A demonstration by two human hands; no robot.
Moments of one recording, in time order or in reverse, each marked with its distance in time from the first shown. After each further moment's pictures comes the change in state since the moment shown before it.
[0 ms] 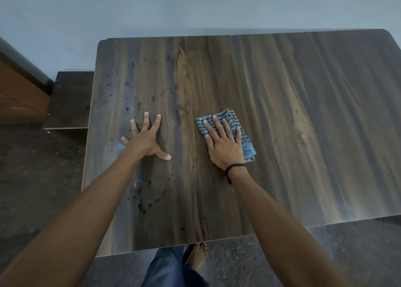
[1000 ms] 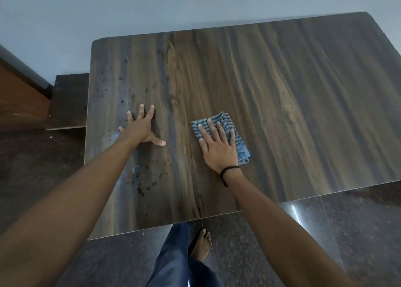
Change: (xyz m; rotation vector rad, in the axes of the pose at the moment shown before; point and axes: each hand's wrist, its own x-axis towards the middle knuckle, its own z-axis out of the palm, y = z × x) left_hand -0.012 0.001 0.002 0.057 0.066 0.043; right_hand -0.066 0.002 0.011 0.020 -0.004 -0.011
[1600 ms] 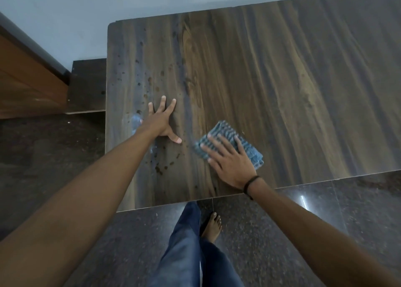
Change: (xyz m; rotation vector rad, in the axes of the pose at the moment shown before) left_hand -0.016 -0.010 0.027 0.053 -0.073 0.067; right_hand -0.083 -0.003 0.022 -0.133 -0.046 -0.330
